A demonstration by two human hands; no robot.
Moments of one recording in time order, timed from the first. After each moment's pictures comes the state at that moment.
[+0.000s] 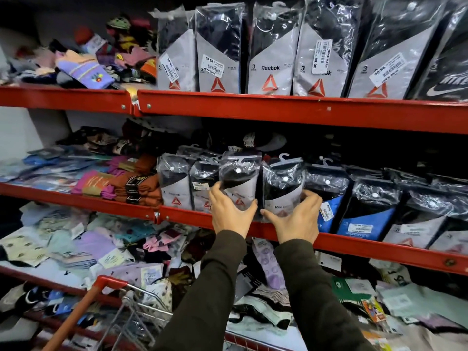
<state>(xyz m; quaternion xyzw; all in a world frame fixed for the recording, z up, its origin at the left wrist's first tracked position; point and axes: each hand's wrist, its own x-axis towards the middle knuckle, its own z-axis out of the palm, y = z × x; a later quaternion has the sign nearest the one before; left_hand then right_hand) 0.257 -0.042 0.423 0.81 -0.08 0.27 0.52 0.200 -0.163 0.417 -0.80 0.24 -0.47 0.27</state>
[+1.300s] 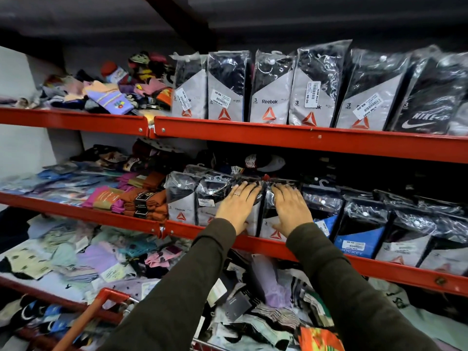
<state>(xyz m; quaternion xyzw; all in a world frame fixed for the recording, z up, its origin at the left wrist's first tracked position) 0.289 -0.035 0.466 0.89 -0.37 0.28 -0.02 0.214 -0.186 0.477 -0.97 0.06 -0.23 -0.10</state>
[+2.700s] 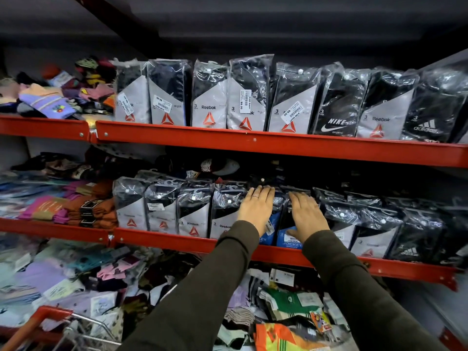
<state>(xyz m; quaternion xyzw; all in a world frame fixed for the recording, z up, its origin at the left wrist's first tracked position) 0.198 -0.190 0.485 0.88 -0.39 0.27 -0.02 0.122 -0.328 0.474 -0.96 0.14 -0.23 -0.12</state>
